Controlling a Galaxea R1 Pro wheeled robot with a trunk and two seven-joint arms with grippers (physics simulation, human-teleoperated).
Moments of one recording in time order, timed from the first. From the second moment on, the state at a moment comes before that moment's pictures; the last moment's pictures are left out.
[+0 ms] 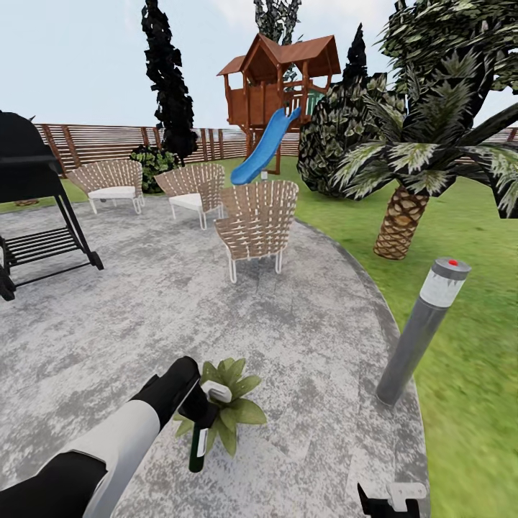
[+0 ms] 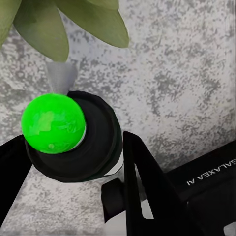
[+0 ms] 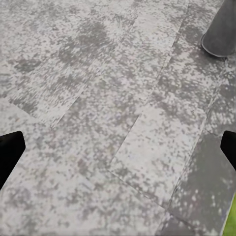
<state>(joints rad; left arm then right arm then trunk) -0.86 -0.07 -0.24 -0.42 -0.36 1.01 -0.57 -0.27 -0.05 -0.43 -0.37 0.33 -0.41 0.16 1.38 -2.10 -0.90</state>
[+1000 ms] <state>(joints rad) -0.85 -0.07 -0.24 -0.44 -0.36 1.01 -0.57 -0.27 -0.05 -0.43 -0.37 0.33 -0.41 0.16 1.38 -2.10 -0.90</state>
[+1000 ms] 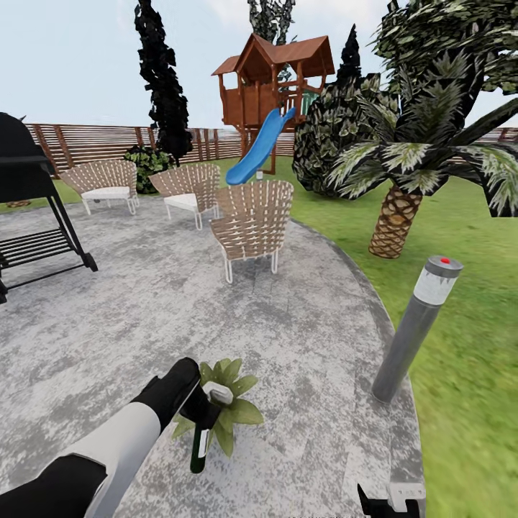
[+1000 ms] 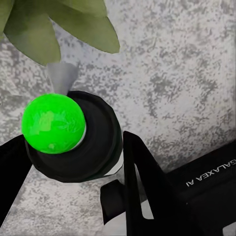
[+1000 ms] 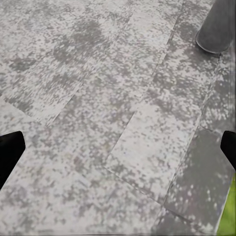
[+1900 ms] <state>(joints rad) -0.84 -0.06 -0.25 -0.42 -0.37 1.01 -0.57 -0.27 -0.05 -0.43 -0.37 0.33 -0.41 0.16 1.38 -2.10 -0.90</state>
